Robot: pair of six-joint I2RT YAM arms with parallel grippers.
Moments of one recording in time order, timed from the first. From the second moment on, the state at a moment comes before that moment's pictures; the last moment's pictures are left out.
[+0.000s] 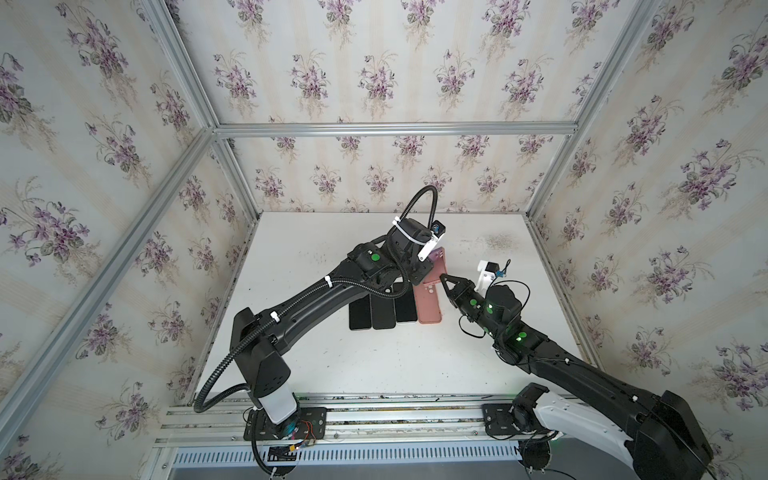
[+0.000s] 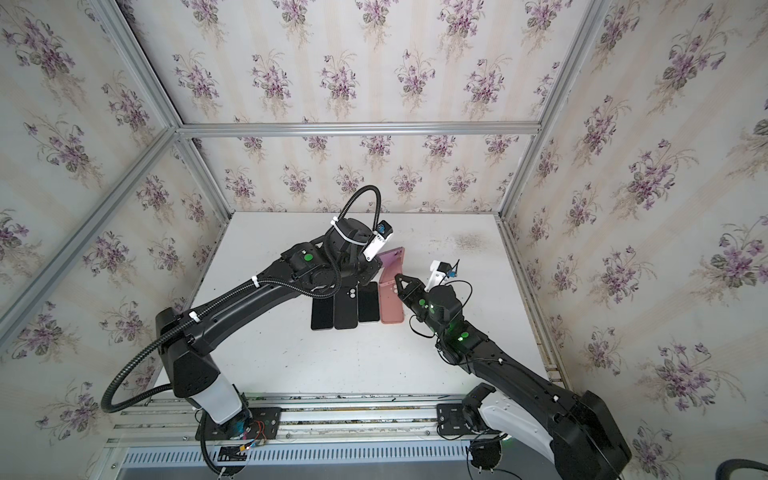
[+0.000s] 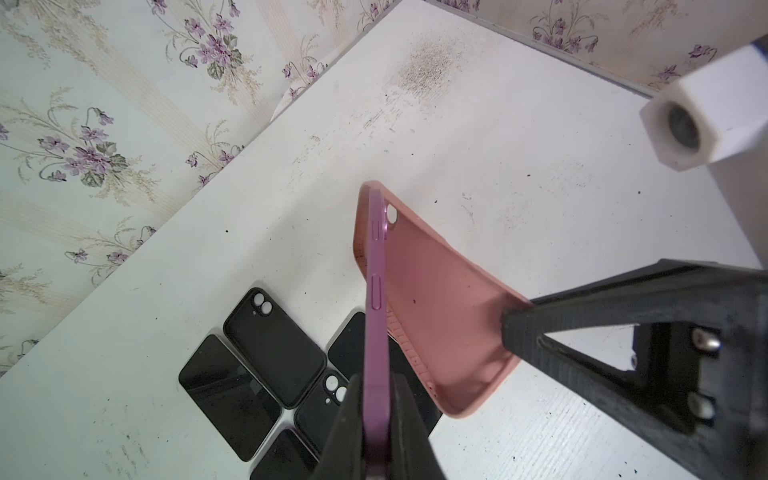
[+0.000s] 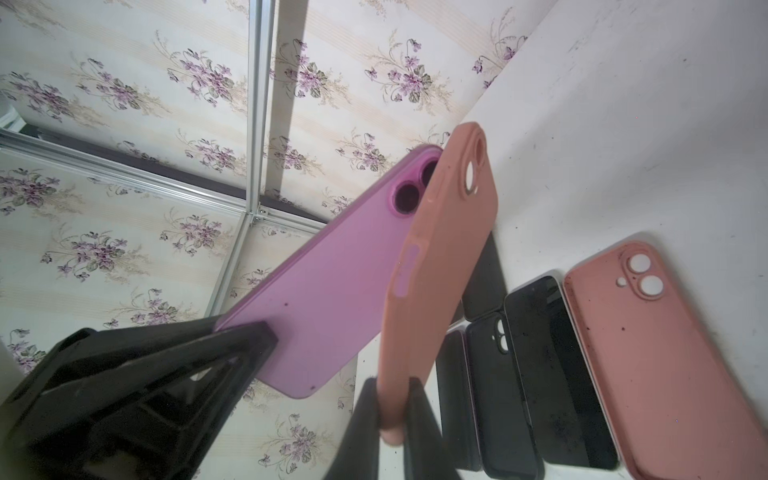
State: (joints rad) left arm -0.86 1.70 1.70 -0.72 -0.16 0.09; right arm 0.60 0.97 0.48 0.29 0.04 1.18
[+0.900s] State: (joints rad) left arm -0.85 1.79 1.70 -0.74 -0.39 0.21; right arm 0.44 0.97 0.53 -0.01 0.04 1.21
